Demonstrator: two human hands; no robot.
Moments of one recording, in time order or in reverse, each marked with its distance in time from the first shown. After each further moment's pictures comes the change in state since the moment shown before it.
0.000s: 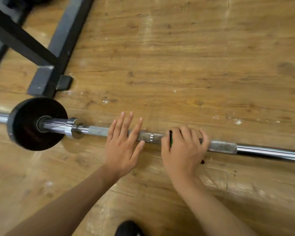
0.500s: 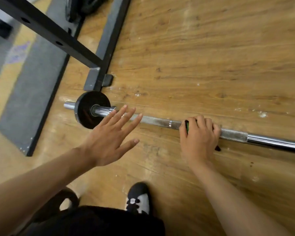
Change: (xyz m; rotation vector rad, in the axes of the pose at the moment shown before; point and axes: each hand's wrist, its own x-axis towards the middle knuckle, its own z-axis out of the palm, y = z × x) left_hand -0.017 -0.003 -0.187 0.257 -0.541 0.079; right_hand 0.009 0.004 -0.018 0.117 -0.189 0.054
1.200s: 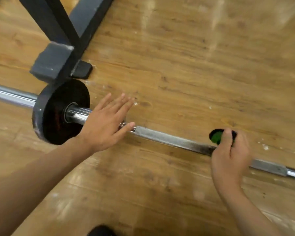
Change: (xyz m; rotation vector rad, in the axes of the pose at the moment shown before) left_hand 0.107 -0.172 0.160 -0.339 0.473 0.042; right_hand 0.032 -0.091 0.026 0.163 0.227 0.191
